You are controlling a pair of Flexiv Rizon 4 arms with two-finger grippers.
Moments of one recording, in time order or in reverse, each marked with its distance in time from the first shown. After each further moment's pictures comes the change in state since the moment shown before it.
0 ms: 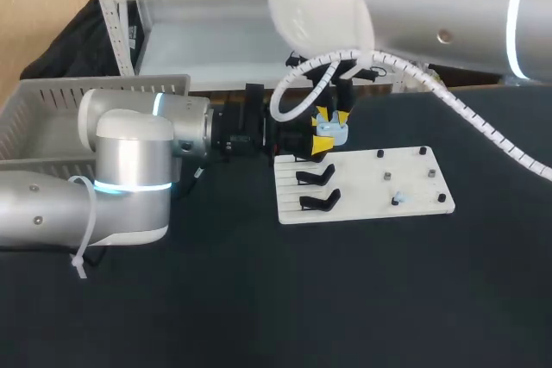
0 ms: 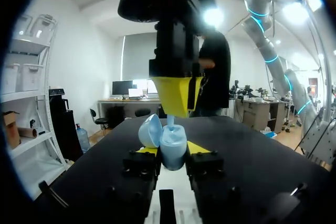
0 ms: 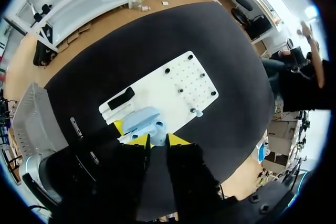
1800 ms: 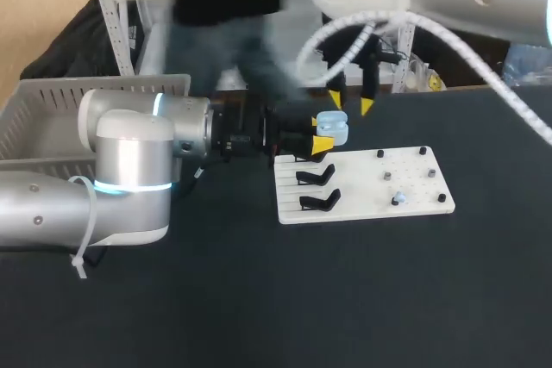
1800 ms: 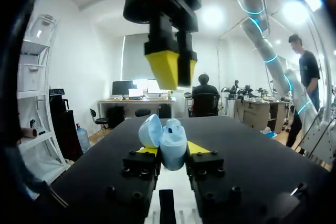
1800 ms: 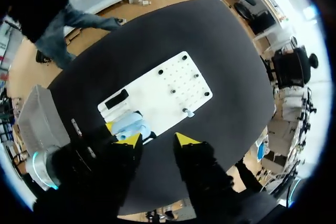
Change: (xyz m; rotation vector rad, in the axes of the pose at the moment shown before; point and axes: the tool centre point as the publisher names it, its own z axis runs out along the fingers) left arm 0.000 0.000 0.000 -0.001 0.000 0.000; right arm -0.012 -0.027 -0.018 -0.041 0.066 -0.027
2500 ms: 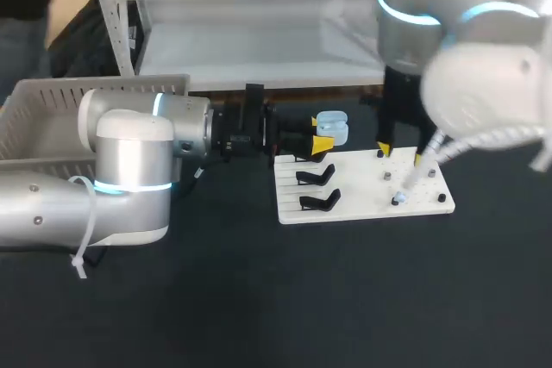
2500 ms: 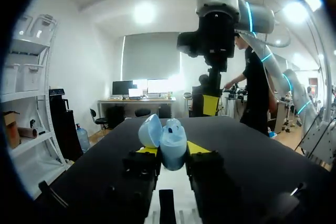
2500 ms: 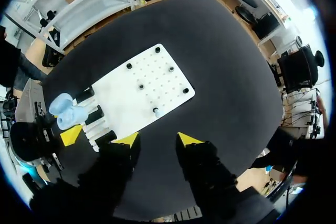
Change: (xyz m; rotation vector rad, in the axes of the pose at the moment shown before) left arm 0.000 0.000 0.000 0.000 0.000 0.000; right arm 0.024 -0.087 0.053 -0.091 -0.110 0.002
